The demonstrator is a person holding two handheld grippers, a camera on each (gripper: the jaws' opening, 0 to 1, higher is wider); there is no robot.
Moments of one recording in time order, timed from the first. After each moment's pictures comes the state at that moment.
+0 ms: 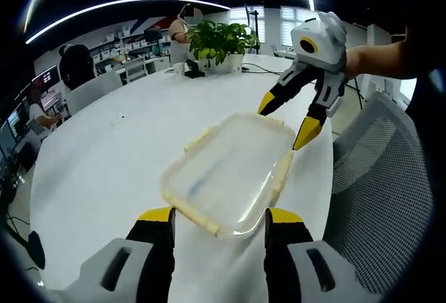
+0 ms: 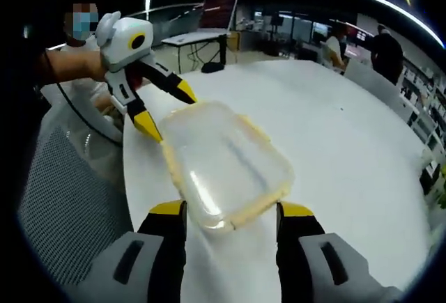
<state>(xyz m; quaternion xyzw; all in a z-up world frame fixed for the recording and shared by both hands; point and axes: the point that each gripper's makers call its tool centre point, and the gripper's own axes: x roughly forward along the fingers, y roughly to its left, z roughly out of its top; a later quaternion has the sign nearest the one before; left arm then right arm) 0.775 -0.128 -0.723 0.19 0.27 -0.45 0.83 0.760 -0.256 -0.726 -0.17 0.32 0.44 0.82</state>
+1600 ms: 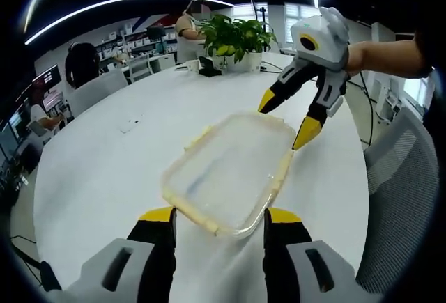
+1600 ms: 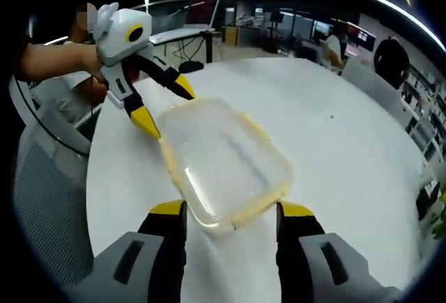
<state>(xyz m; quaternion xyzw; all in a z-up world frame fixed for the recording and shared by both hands) 0.865 -0.128 -0.721 0.20 0.28 -0.44 0.83 0.856 -0.257 -0.727 -0.19 0.32 0.43 0.82</state>
